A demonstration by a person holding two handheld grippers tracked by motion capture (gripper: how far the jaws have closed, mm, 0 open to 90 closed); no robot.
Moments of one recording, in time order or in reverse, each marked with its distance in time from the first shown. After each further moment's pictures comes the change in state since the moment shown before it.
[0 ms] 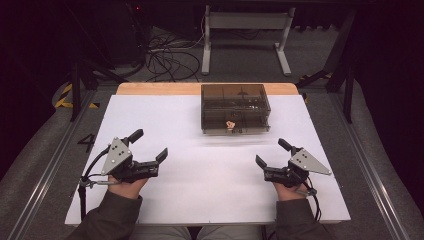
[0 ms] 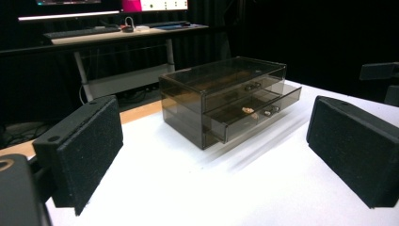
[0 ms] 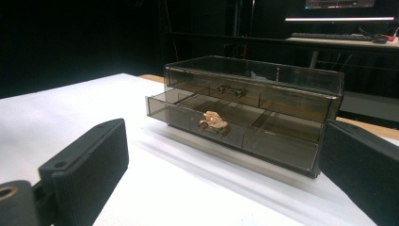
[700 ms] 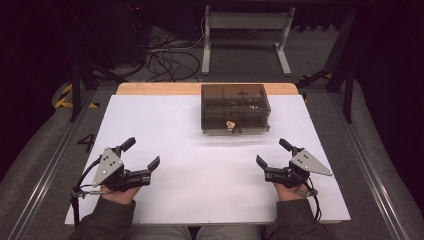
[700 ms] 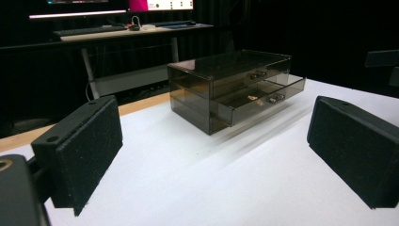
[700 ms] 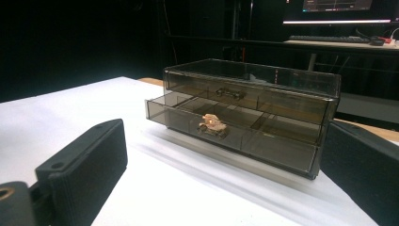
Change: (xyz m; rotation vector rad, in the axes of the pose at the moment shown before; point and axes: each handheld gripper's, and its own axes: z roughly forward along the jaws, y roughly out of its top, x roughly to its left) left arm 0.004 -0.021 -0.020 -0.003 0.014 -0.004; right arm 0.000 0.000 -0.002 -0.011 -0.004 0.003
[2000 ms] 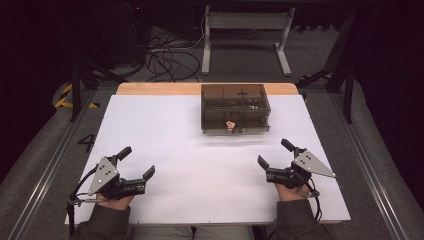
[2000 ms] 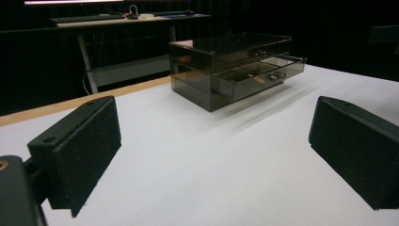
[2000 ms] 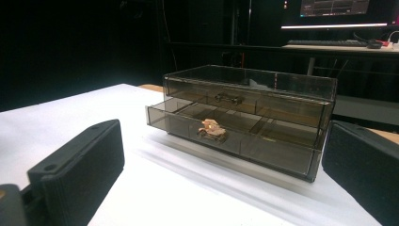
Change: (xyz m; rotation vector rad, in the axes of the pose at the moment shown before) left arm 0.007 -0.027 -0.012 0.024 -0.008 -0.012; right arm -0.001 0.000 -0.004 -0.025 0.000 0.015
